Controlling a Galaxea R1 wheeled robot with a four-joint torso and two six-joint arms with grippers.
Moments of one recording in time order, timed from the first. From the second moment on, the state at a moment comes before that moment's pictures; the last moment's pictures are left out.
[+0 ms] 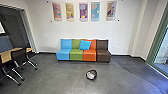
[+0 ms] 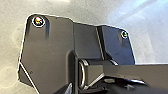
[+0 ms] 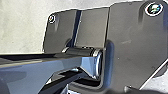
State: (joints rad) left arm 1.57 2.96 -2.54 0.19 -0.16 -0.11; right arm -1.59 2.93 -2.49 -0.11 0.06 0.09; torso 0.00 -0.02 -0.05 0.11
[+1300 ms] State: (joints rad) left arm 1.57 2.96 -2.54 0.19 -0.16 -0.11; right arm -1.59 2.93 -2.49 -0.10 0.06 0.09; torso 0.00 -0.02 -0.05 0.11
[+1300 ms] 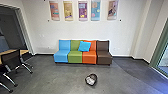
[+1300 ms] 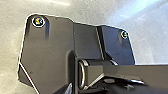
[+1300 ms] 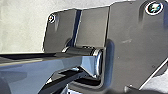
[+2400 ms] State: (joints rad) left arm 1.57 2.96 -2.54 0.19 -0.16 -0.11; right arm -1.60 2.93 -2.49 -0.10 0.06 0.10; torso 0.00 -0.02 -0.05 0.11
